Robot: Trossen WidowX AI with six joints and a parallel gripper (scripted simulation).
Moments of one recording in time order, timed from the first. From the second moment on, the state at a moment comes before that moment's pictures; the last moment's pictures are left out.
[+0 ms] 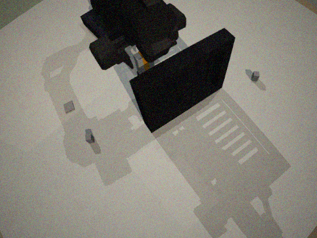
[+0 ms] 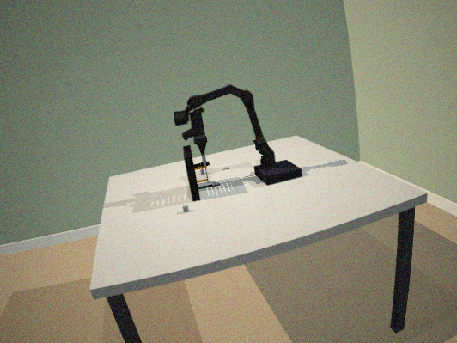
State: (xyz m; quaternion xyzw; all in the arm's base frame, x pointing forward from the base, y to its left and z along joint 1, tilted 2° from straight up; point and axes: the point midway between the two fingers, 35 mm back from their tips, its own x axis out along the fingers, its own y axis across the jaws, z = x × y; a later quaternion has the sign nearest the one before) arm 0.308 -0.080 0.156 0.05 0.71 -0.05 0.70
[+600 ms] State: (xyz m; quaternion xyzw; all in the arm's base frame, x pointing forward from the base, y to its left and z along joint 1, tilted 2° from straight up) arm 0.306 -0.079 0.133 0.05 0.71 -0.05 0.70
